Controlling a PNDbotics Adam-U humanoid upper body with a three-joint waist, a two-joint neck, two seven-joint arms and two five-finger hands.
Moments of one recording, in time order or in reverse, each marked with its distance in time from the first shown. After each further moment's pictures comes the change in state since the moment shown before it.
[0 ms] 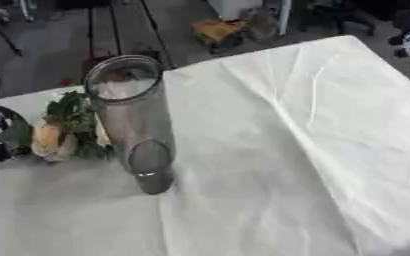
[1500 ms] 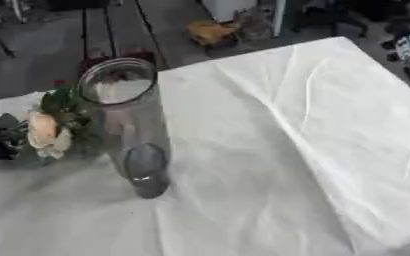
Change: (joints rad) left arm 0.011 -0.029 0.009 0.027 0.202 0.160 0.023; right arm 0.000 0.009 -0.001 0.007 -0.006 -0.007 0.003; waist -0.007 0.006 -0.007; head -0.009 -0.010
